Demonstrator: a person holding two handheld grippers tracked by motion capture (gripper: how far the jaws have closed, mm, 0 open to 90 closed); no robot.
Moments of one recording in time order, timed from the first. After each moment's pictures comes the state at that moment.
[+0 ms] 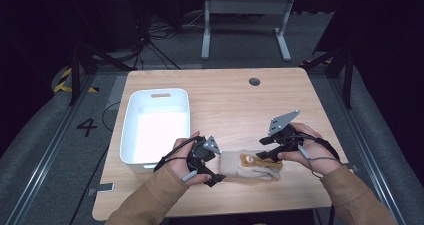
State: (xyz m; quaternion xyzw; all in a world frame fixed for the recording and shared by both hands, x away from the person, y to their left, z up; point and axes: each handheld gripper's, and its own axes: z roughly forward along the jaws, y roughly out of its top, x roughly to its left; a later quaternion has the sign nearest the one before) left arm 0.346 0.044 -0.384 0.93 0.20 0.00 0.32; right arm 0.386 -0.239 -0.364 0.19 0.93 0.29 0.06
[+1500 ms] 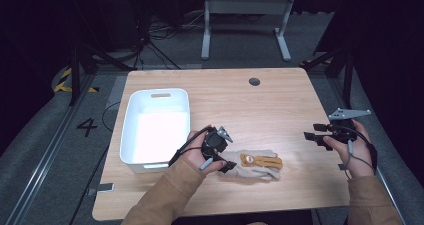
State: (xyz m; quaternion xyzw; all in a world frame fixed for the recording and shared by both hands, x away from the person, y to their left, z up) left arm 0.372 0.011 -0.384 0.92 0.23 0.00 0.32; right arm 0.395 -0.392 -0.377 0.43 0.81 0.35 0.18
